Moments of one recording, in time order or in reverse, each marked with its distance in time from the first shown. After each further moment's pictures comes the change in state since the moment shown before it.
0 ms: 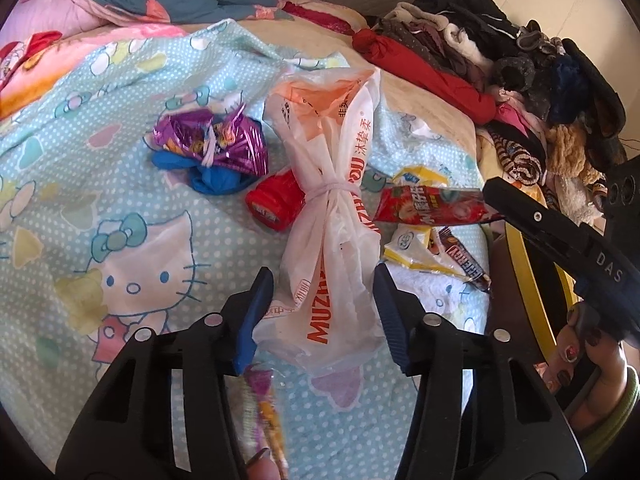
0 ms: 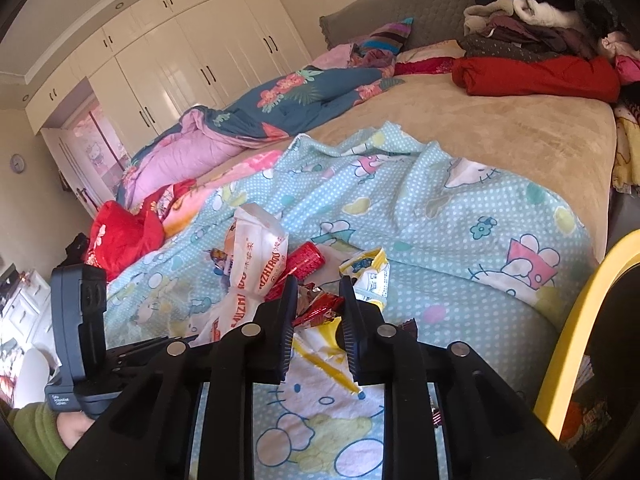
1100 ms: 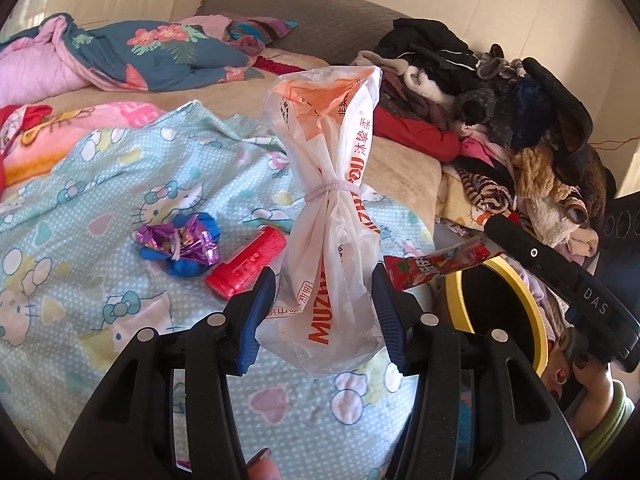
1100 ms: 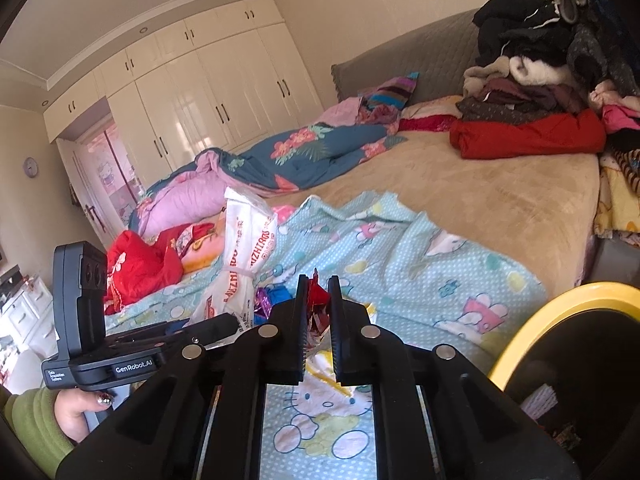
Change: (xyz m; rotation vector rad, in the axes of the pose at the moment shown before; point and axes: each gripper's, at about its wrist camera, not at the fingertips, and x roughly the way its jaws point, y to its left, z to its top) left arm -0.057 -0.053 0.028 0.077 -0.163 -0.050; right arm -0.086 0.007 0.021 -0.054 -0.172 -0.008
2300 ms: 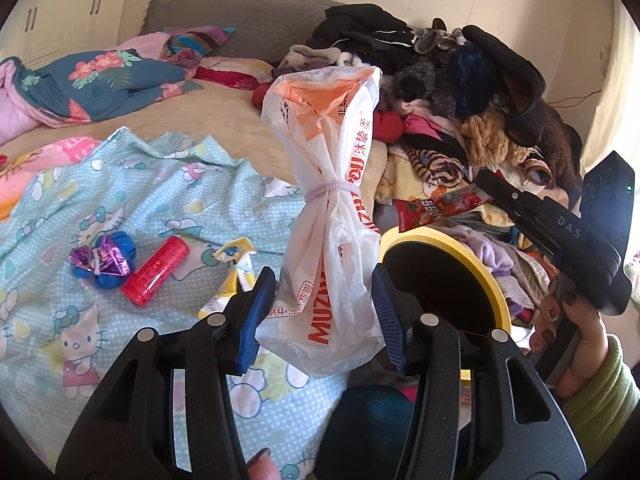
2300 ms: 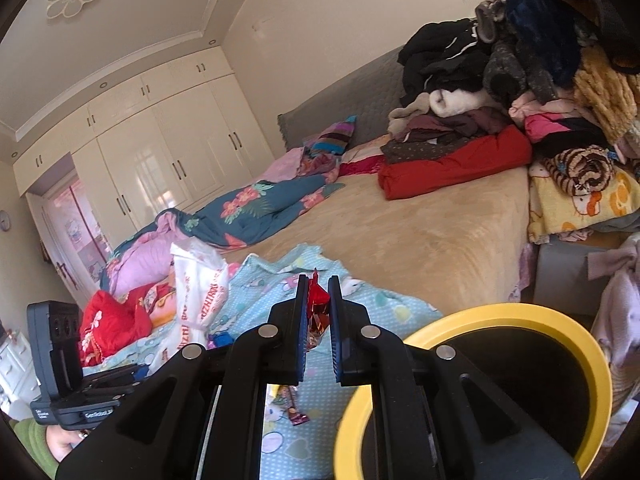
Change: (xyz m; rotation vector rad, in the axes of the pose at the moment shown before) left arm -0.002 -0.089 -0.009 0.149 0.015 -0.099; right arm -0.100 -0.081 0.012 0.117 -0.168 -0.149
